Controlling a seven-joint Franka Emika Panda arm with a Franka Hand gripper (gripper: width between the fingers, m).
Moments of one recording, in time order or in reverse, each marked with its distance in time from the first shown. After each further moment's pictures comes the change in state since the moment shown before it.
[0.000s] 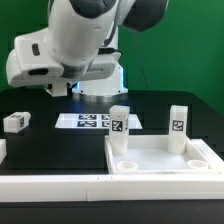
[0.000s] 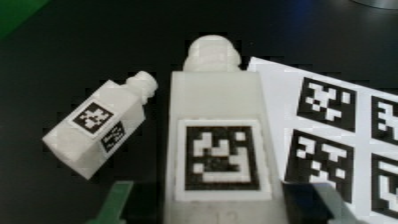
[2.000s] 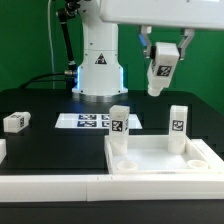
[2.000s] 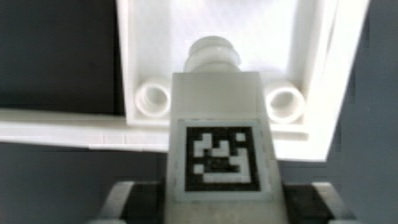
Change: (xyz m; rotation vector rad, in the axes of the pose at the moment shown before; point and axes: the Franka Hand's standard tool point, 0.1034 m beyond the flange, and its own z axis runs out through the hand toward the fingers) arm 0.083 -0.114 -0.245 0.007 1.086 0.293
